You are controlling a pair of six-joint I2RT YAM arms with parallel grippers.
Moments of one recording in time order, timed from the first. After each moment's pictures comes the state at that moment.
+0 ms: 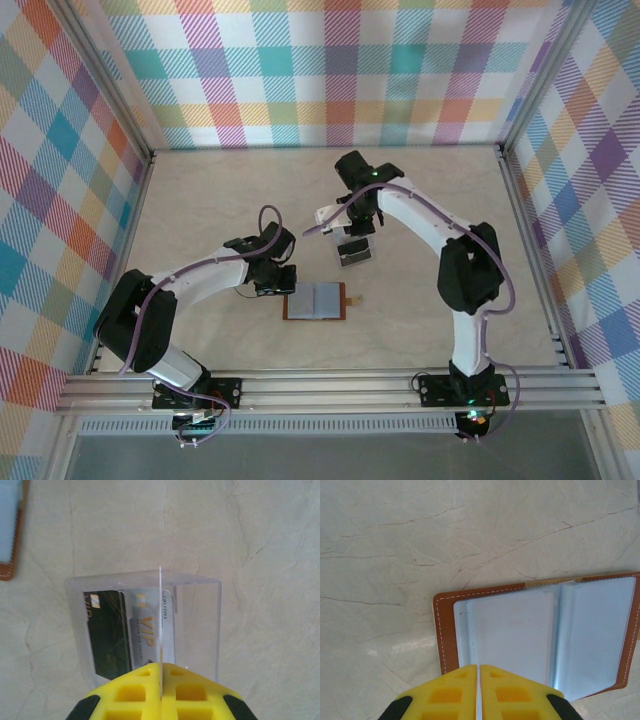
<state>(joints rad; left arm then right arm) -0.60 1.53 0.92 -0.64 0.14 -0.60 0.58 1.99 1.78 -1.04 -0.07 -1.32</state>
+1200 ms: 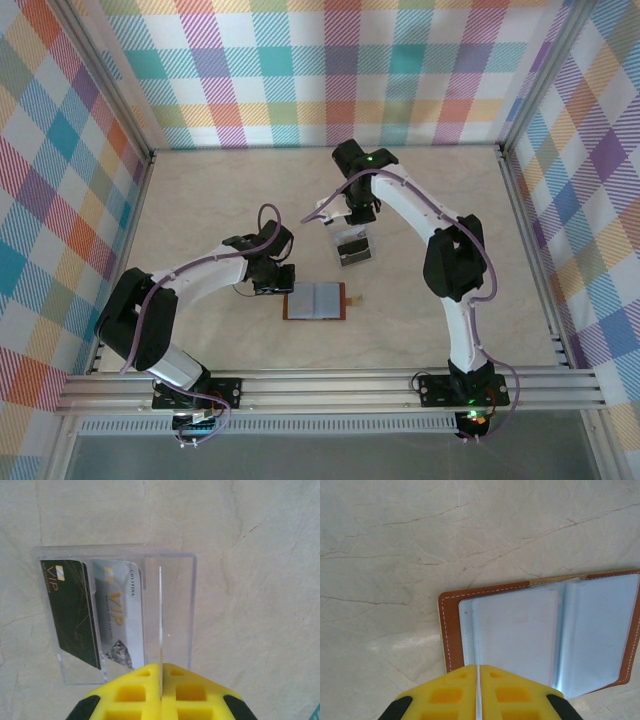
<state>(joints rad) -0.58 1.55 0.93 -0.66 0.16 -0.58 0.56 2.14 2.03 -1.18 -0.02 -1.38</state>
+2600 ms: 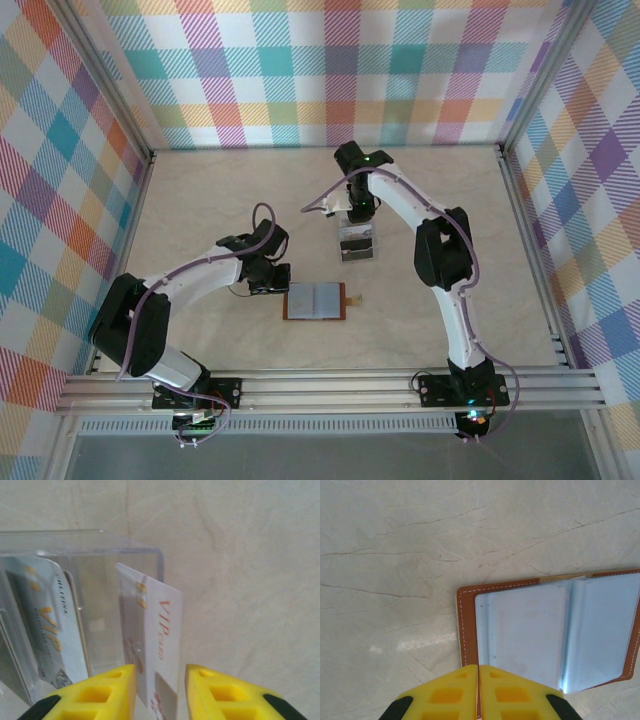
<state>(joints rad) -0.56 1.50 0.92 -0.69 0.14 -0.56 0.51 2.26 2.07 -1.10 0.09 -1.24</state>
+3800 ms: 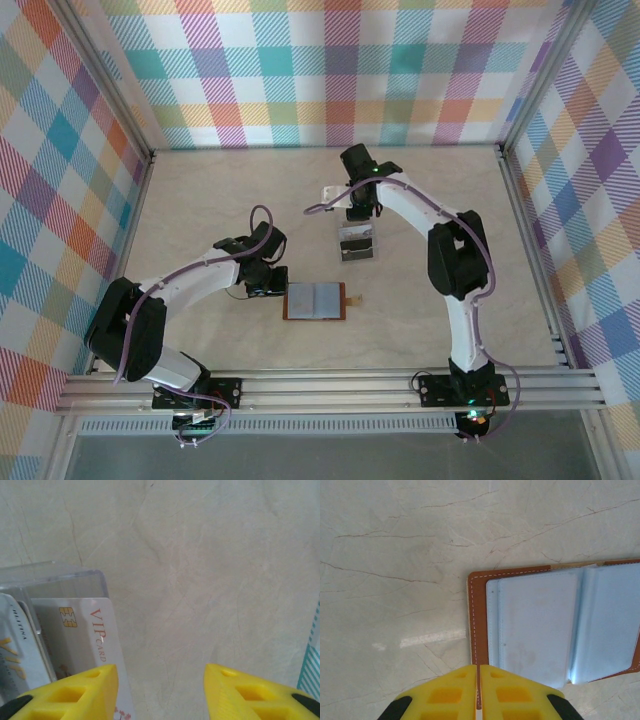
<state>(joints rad) -0.56 1.47 0.90 -0.71 0.14 -0.57 0.51 2.10 1.82 -0.79 0.06 -1.14</state>
